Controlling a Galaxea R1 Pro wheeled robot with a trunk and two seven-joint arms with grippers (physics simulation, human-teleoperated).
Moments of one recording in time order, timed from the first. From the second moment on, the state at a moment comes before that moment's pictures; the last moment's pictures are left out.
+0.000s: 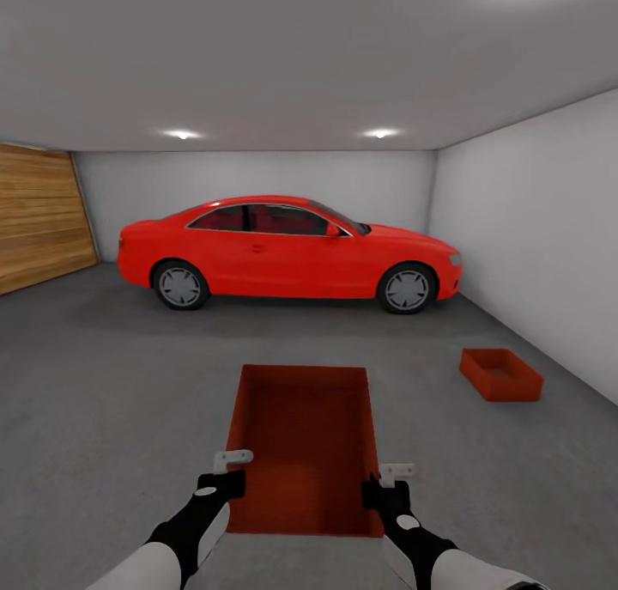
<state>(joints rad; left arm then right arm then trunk) -0.60 -0.10 0.00 -0.33 0.04 0.06 0.20 -0.65 0.12 0.27 -0.07 -0.21 -0.33 -0.15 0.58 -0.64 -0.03</state>
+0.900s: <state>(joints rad) -0.60 -0.11 0.00 -0.33 0.04 0.05 0.20 -0.65 0.12 0.27 -0.07 -0.21 -0.32 -0.15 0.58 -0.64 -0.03</state>
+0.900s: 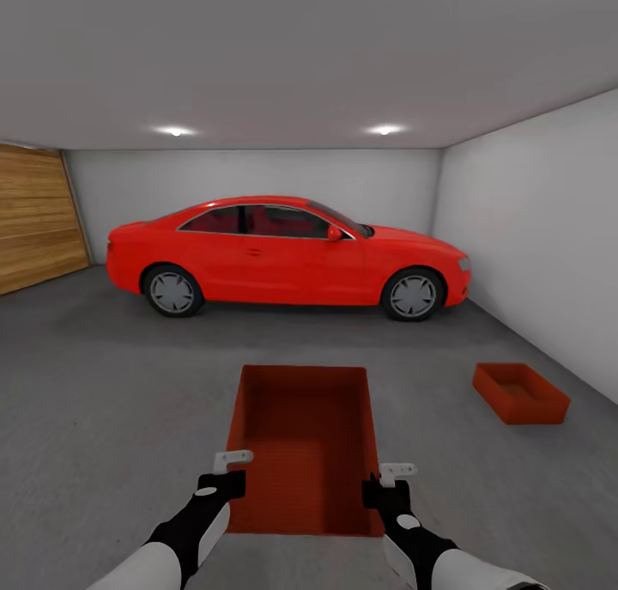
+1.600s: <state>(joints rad) -0.60 -0.11 0.00 -0.33 0.04 0.05 0.20 -0.65 0.12 0.27 -0.07 -0.21 -0.33 -0.15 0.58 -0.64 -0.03</state>
